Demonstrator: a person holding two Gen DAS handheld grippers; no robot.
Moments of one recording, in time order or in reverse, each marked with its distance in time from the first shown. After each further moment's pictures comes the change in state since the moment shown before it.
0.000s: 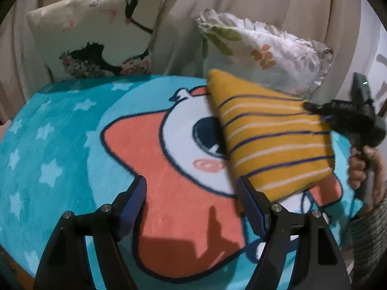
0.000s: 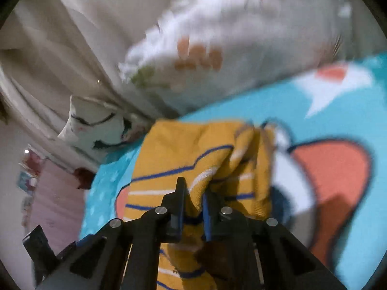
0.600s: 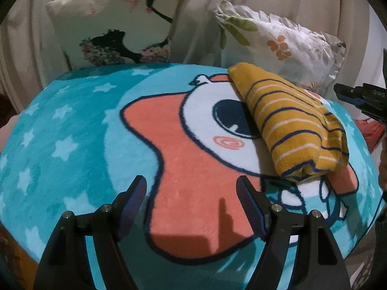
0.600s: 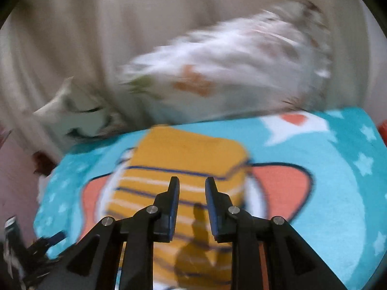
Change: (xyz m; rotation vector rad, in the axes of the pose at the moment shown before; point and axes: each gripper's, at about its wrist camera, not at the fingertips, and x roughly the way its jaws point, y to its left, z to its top) left arm -0.007 0.009 -0.031 -0.033 -0.001 0.103; right arm -0.040 0.082 -0.035 -0.247 -0.048 -0.133
